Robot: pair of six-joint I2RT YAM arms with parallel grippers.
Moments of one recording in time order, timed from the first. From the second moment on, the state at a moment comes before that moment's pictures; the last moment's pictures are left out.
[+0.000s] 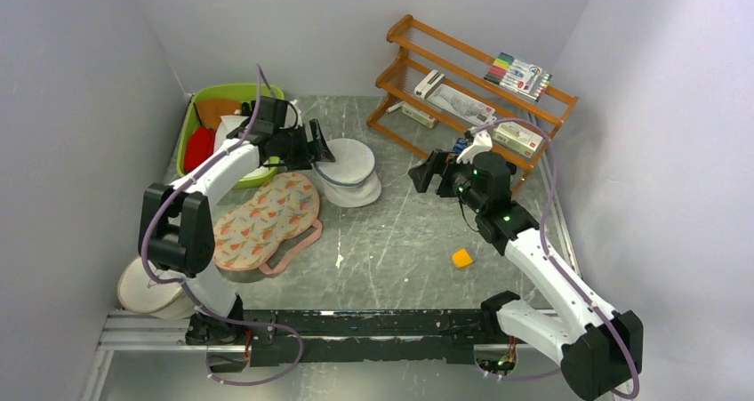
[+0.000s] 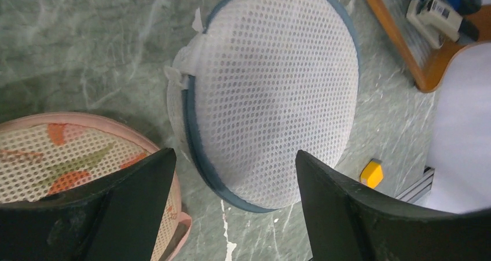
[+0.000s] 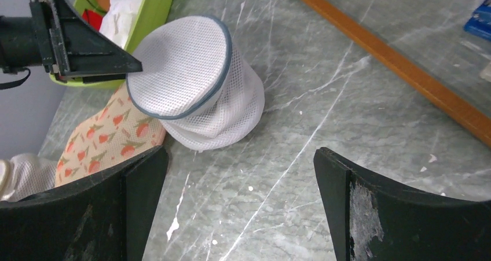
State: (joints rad) left arm -0.28 1.68 1.28 -0.42 0.36 -0.49; right arm 0.40 0.96 0.74 -0.09 -0.06 0.44
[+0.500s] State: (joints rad) left arm -0.34 1.70 1.27 -0.40 0.44 -0.41; right arm 0.40 1.12 0.76 -0.07 -0.24 0.40
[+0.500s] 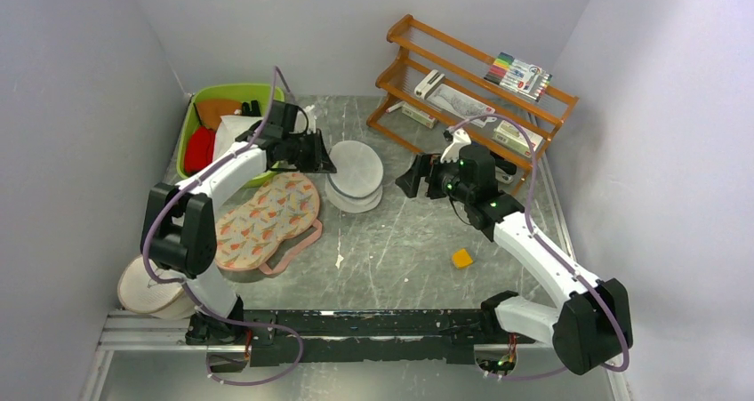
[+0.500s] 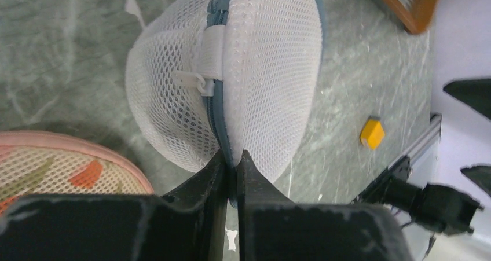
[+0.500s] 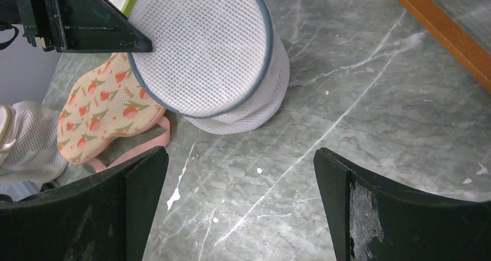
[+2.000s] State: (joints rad) left arm -0.44 1.59 1.22 -0.50 0.72 0.08; right arm 0.35 1.39 0.76 0.23 -0.81 0.44
